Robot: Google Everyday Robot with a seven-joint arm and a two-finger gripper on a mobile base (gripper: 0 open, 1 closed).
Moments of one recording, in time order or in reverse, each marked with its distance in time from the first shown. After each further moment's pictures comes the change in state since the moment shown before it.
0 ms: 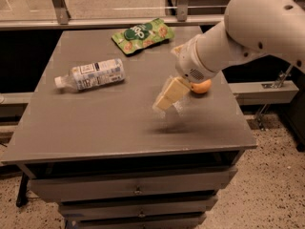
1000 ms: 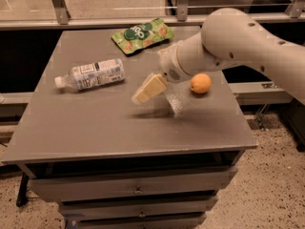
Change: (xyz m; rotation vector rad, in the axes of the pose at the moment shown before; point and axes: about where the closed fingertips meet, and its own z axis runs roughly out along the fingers) arm -0.025 -0.021 0.057 0.018 -0.131 0.123
